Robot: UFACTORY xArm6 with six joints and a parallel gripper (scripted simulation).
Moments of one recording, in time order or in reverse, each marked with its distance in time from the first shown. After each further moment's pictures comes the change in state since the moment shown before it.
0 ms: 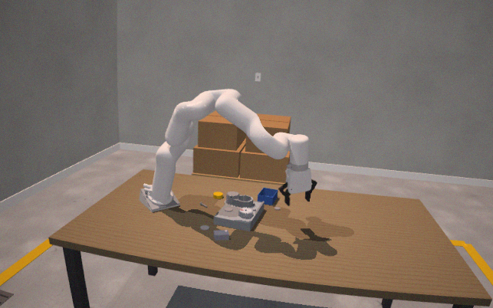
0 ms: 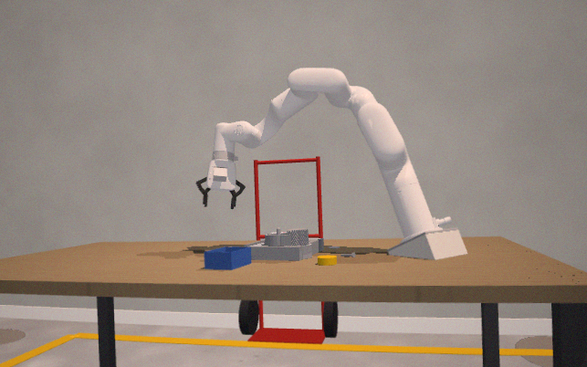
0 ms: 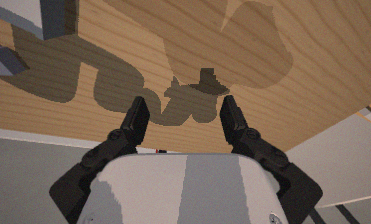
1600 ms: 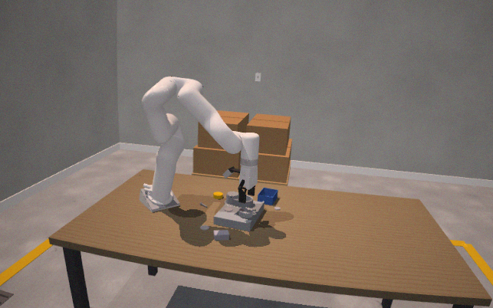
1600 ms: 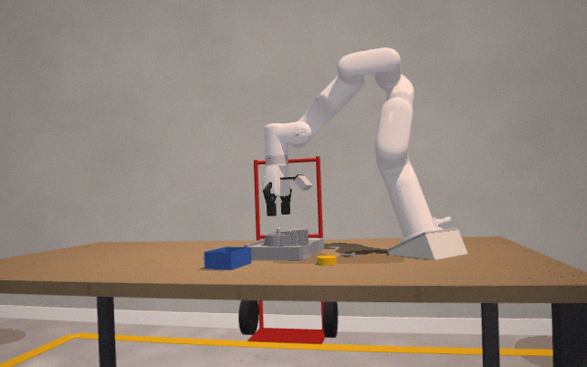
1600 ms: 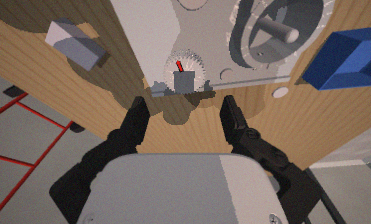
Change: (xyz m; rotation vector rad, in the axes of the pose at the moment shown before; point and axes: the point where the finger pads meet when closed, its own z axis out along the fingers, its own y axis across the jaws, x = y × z) arm 0.134 -0.184 0.020 0.160 -0.037 -0.842
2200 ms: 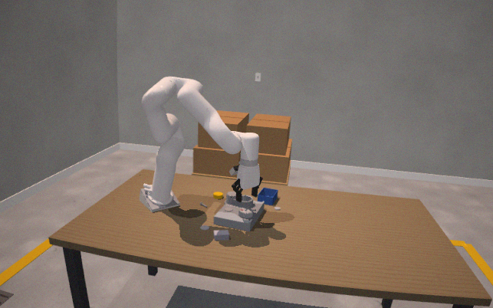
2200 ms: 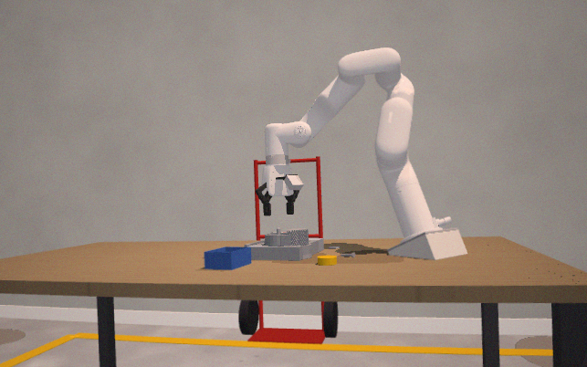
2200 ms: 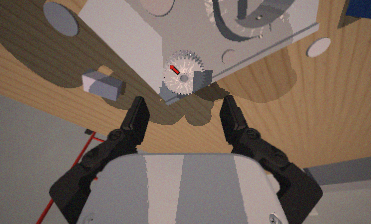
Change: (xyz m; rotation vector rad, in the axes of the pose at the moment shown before) arm 0.000 0.000 0.000 -0.014 0.008 0.419
